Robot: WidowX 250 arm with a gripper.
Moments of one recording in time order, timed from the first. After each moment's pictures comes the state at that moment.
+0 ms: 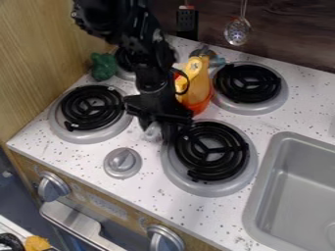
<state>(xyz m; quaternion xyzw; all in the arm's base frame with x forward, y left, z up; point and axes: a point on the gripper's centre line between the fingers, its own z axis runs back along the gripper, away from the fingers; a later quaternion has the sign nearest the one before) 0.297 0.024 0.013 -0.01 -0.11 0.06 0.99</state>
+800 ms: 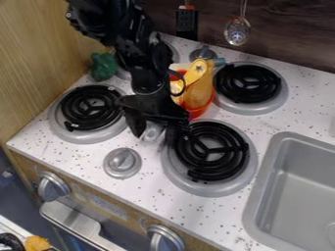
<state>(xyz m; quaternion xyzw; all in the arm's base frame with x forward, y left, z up) 0.293 0.024 0.017 0.00 -0.11 0.06 0.99</state>
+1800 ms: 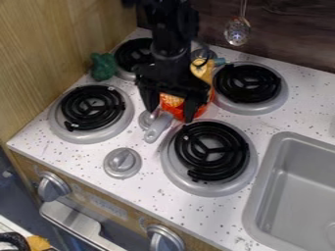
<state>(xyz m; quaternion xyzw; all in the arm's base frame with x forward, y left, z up) 0.309 0.005 0.069 0.02 -0.10 0.05 0.99</state>
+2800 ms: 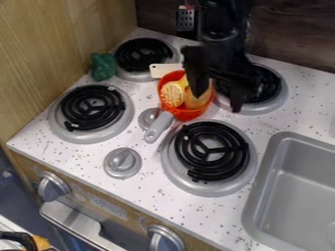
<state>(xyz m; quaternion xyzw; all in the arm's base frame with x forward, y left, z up) 0.327 -0.044 0.094 0.00 -0.14 -0.05 0.99</state>
